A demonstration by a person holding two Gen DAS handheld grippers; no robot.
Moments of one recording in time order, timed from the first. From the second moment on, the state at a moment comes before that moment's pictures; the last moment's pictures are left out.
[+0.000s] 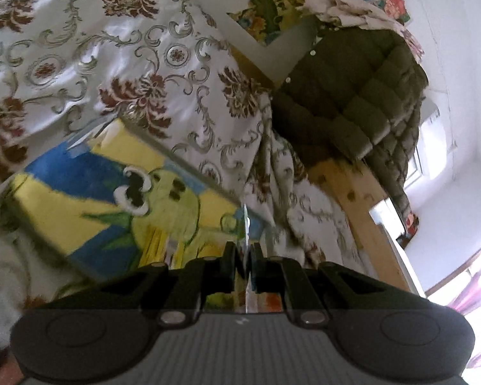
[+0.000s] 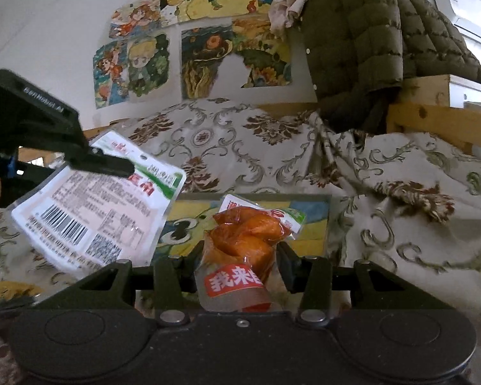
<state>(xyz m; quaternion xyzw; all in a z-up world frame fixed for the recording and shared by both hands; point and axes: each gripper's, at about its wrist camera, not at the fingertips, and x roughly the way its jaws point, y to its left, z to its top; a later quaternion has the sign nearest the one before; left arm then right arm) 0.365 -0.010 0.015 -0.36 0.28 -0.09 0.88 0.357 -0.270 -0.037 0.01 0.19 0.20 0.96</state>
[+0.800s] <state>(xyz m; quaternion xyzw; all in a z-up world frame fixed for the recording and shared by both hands) 0.441 -0.010 -0.052 -0.31 0.35 0.01 0.88 0.402 -0.246 -0.071 -0.04 0.21 0.19 0.96</state>
